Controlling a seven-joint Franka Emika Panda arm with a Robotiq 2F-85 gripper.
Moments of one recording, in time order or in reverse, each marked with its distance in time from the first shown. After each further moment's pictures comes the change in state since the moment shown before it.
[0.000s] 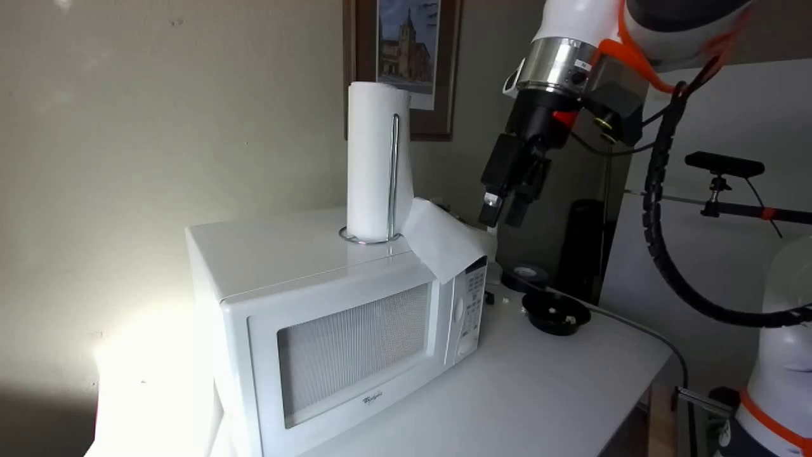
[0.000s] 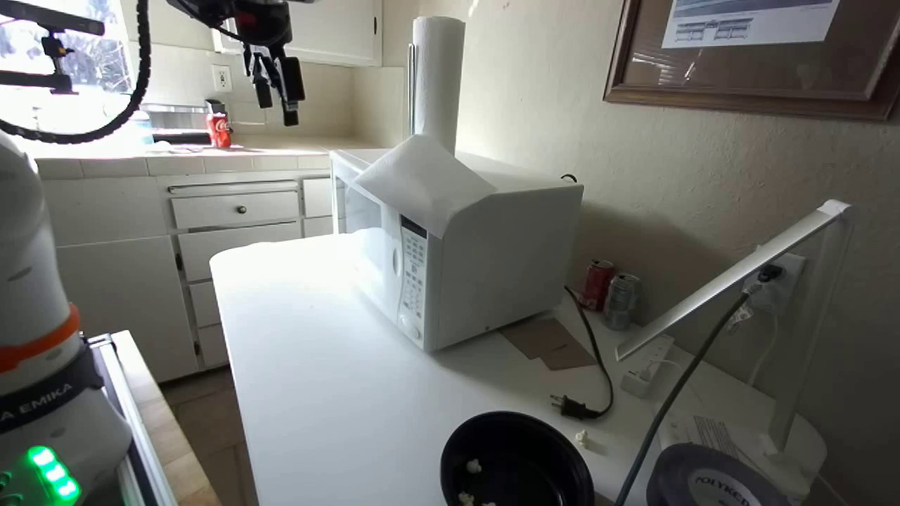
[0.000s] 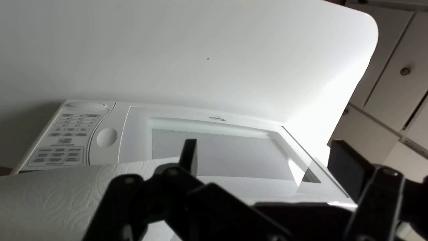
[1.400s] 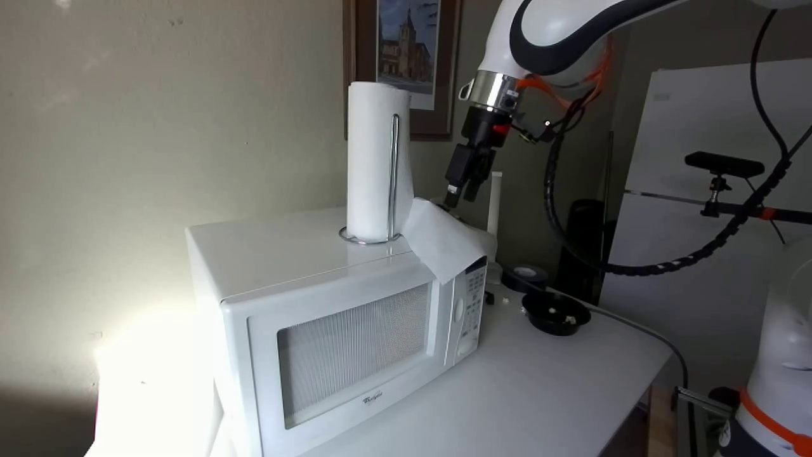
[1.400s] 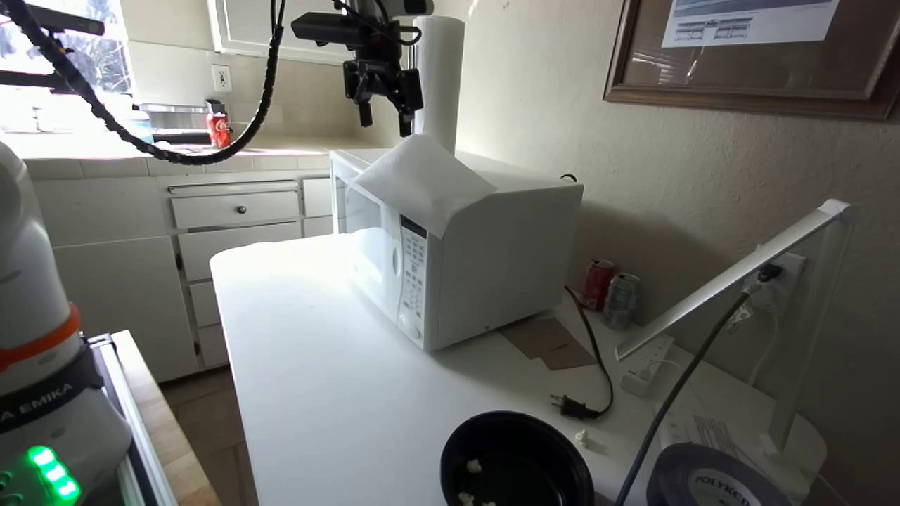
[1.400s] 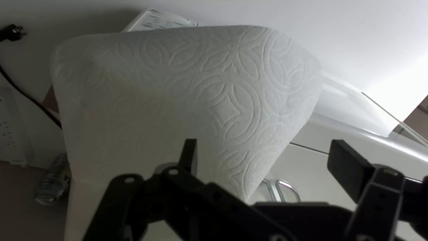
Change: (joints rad) arm -0.103 0.348 -0.150 0.223 -0.185 0.138 -0.323
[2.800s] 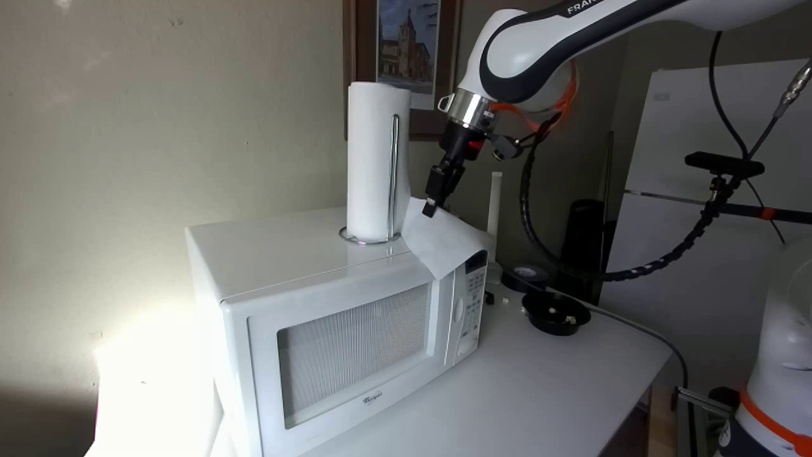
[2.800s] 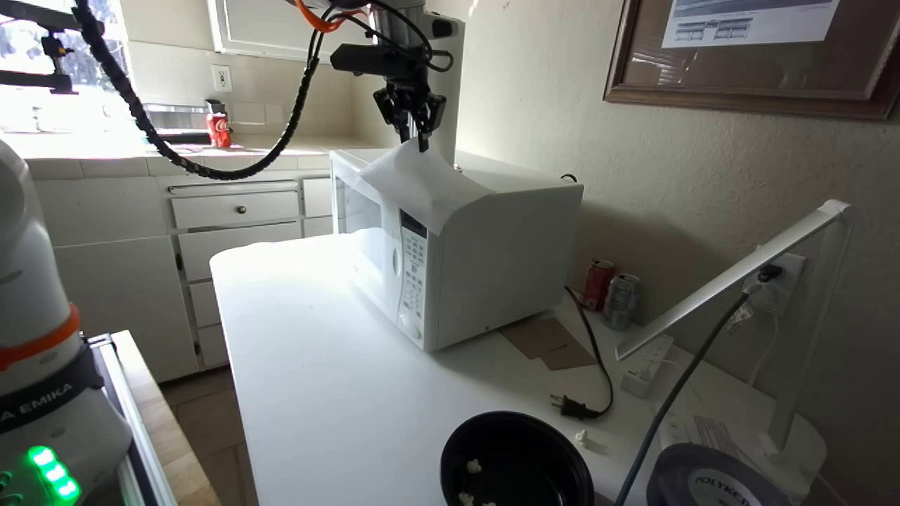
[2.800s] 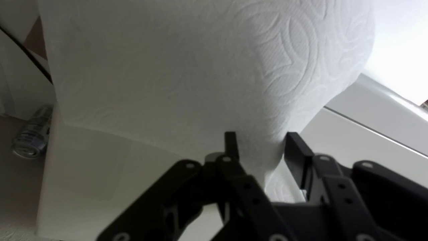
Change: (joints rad) arm 0.015 0.145 -0.029 0.042 0.037 0.195 -0.156
